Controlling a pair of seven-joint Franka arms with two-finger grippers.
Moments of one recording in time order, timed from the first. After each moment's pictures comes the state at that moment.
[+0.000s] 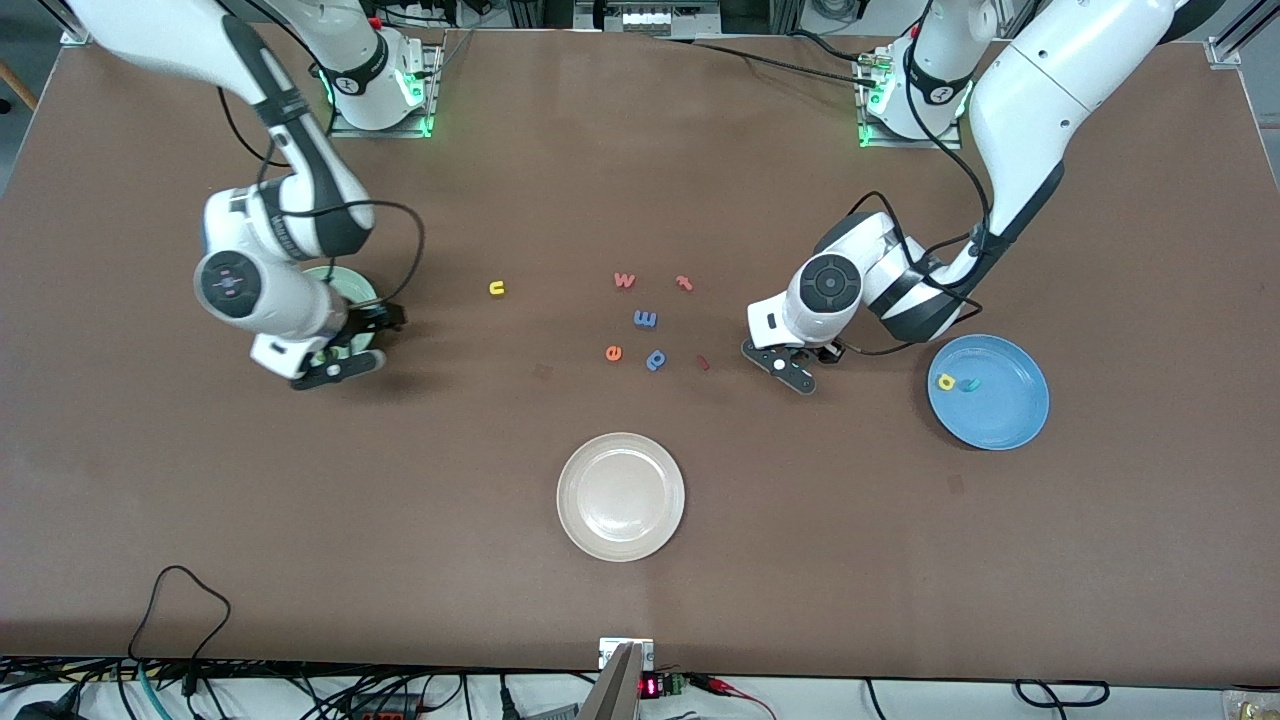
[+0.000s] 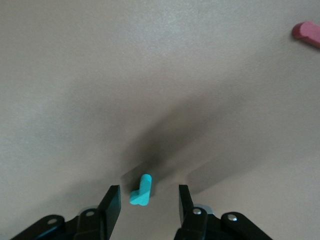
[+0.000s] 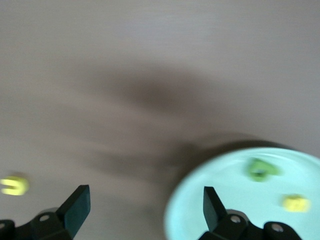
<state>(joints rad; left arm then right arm) 0.16 0.67 -0.68 -1.96 0.57 2.24 -0.24 -0.05 0.34 0.29 -2.13 -0.08 2.27 -0.01</state>
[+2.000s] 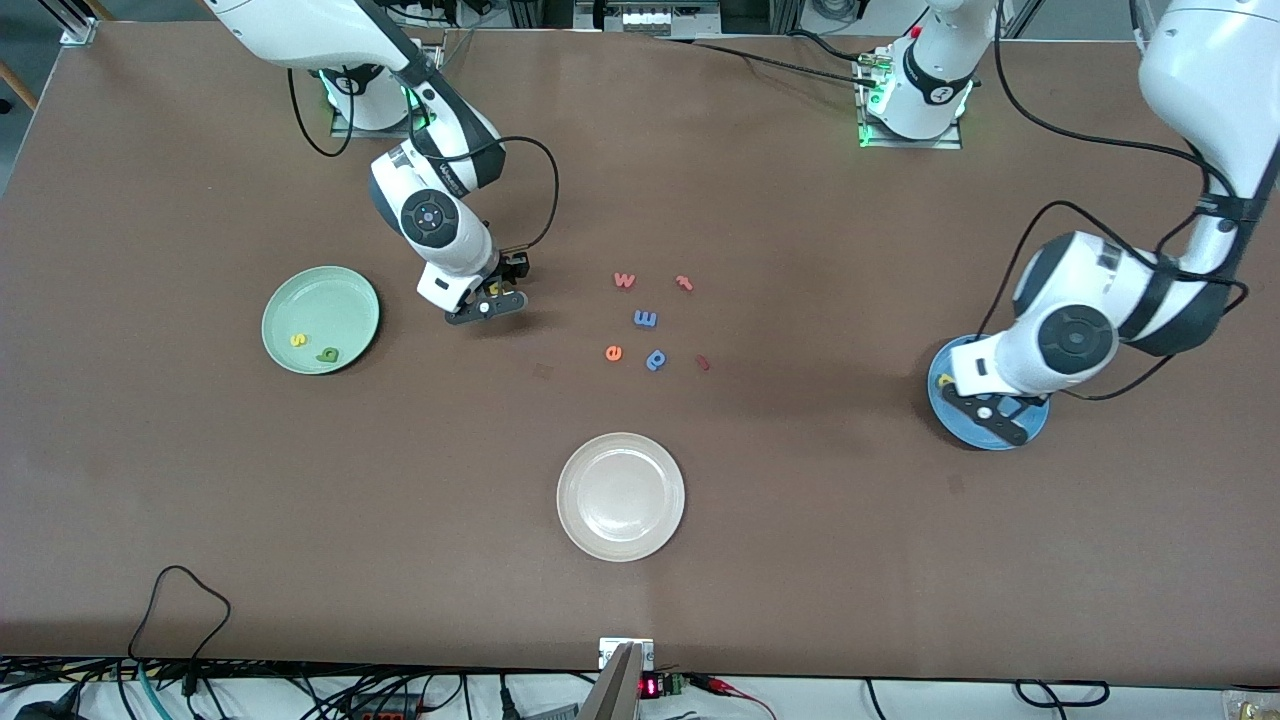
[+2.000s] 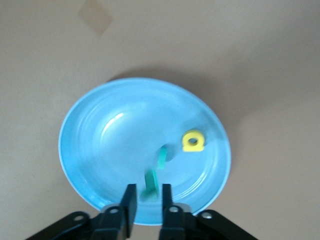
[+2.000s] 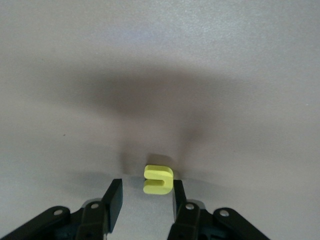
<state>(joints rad) 0.57 0.56 -0.68 -1.87 0.63 2.01 0.21 0.16 0.40 0.39 -2.28 -0.08 2.46 0.35</state>
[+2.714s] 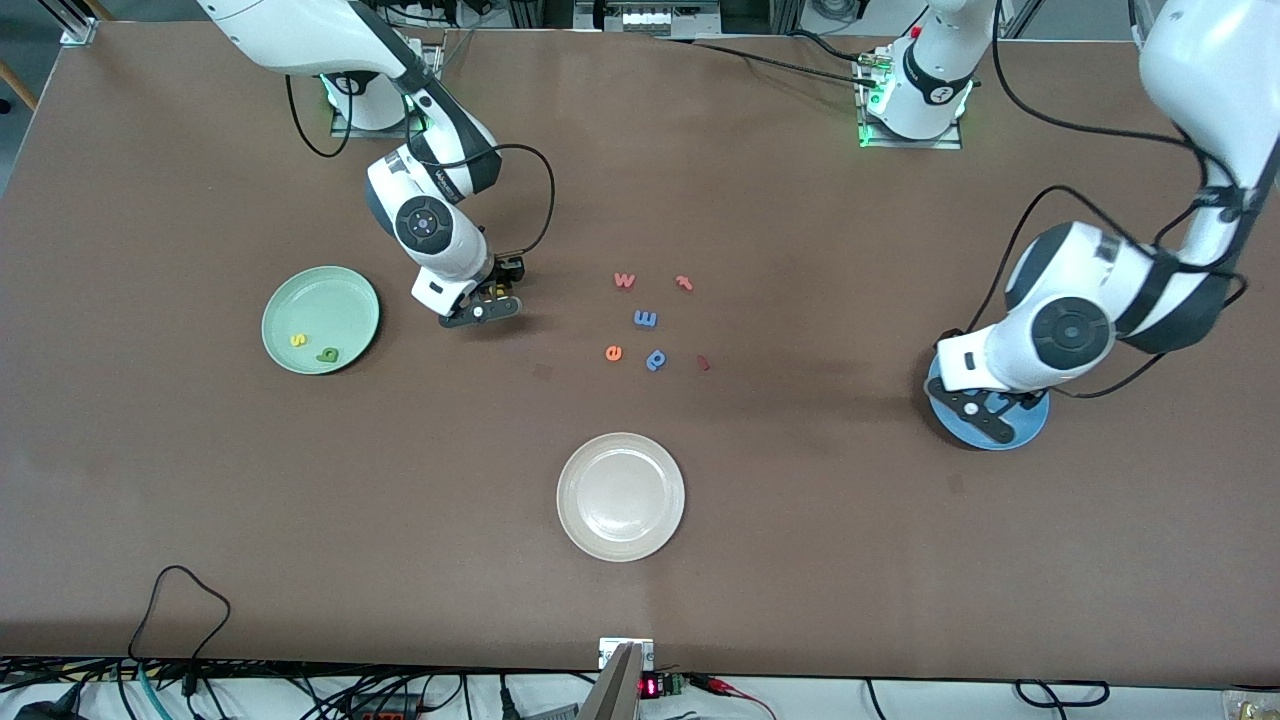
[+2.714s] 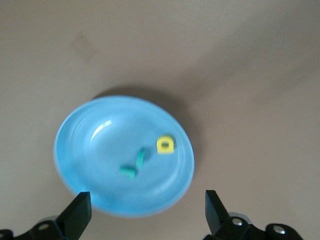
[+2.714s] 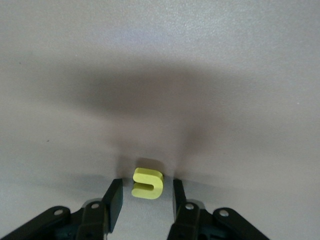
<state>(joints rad) 0.59 0.53 -0.81 -1.74 0.54 1.80 0.20 0.16 0.42 0.37 -2.28 -0.08 2.48 0.36</state>
